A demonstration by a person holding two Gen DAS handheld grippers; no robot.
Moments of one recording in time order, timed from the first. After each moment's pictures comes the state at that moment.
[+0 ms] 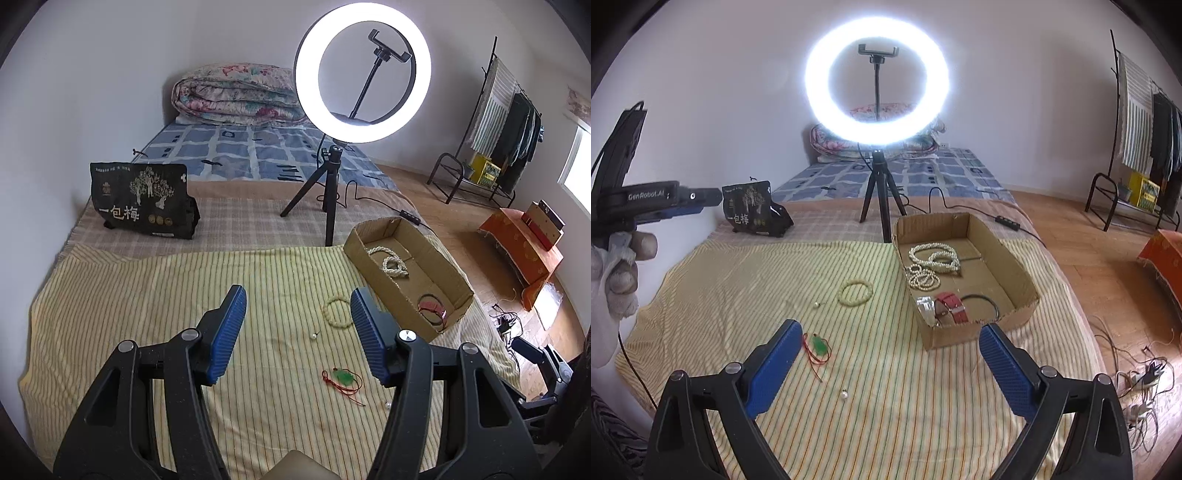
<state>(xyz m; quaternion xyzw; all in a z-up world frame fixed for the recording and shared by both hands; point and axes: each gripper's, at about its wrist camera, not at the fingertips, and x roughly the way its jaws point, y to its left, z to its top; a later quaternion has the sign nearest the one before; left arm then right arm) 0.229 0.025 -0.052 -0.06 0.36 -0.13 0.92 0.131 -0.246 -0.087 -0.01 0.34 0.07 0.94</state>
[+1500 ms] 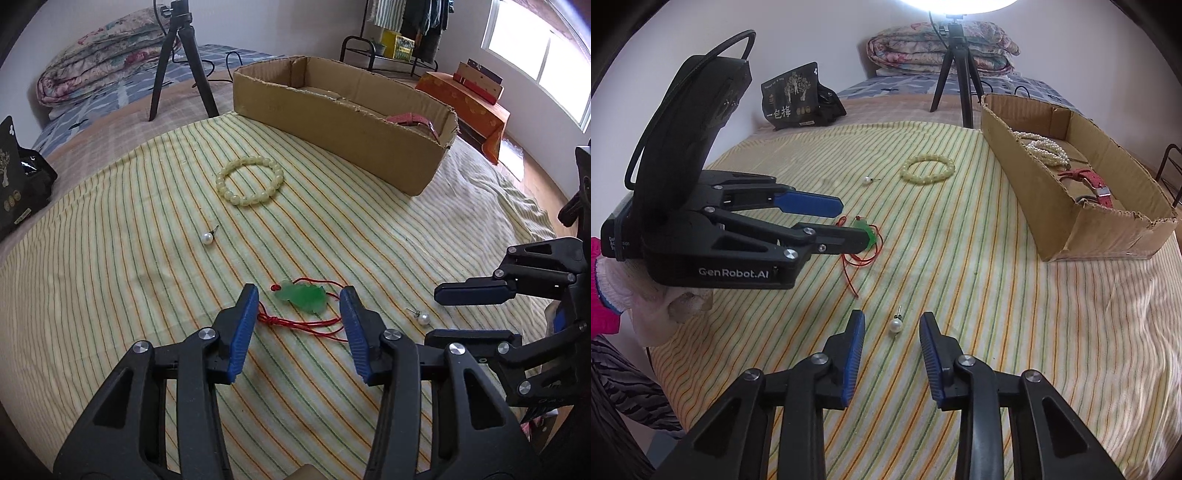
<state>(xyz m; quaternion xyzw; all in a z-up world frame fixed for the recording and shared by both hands) 0.242 -0.078 -0.222 0.12 0.45 -0.31 0.83 0.166 -0.202 -0.218 -0.03 0.45 0.19 0.87</state>
